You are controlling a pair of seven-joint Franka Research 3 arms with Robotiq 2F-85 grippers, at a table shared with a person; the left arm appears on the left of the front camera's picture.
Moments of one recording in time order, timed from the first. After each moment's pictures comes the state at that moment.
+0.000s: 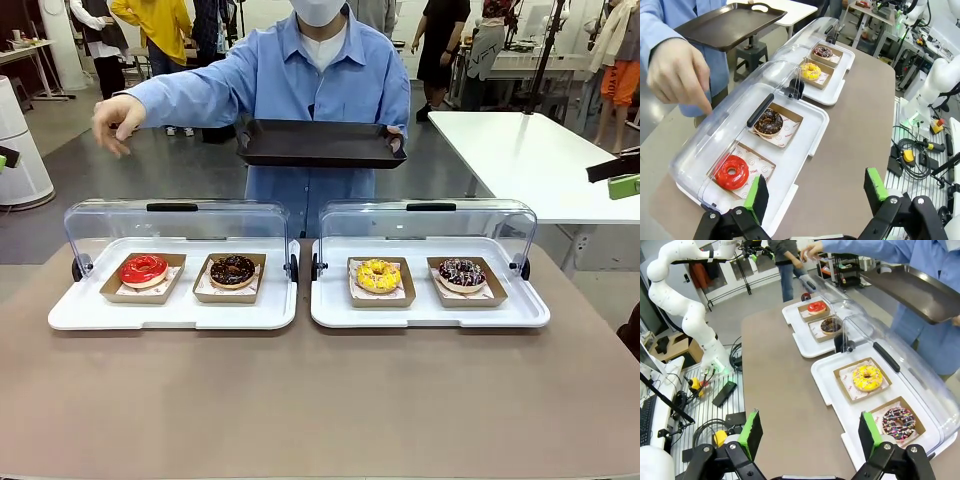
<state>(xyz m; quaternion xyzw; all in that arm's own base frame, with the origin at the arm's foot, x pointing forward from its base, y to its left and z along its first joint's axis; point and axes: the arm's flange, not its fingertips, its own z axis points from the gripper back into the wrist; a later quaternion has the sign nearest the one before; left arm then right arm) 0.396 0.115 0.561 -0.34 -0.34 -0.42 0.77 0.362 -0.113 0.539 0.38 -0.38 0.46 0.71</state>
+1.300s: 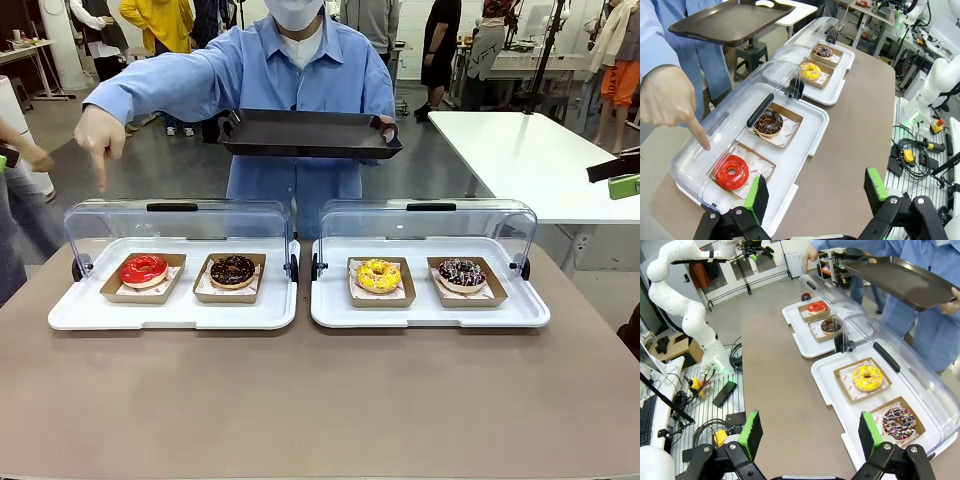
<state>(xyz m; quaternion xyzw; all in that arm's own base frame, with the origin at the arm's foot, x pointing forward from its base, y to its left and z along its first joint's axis) 0.397 0.114 0.561 -0.34 -0.34 -0.42 0.77 0.362 -0.113 0.539 0.38 -0.38 0.46 0.71</state>
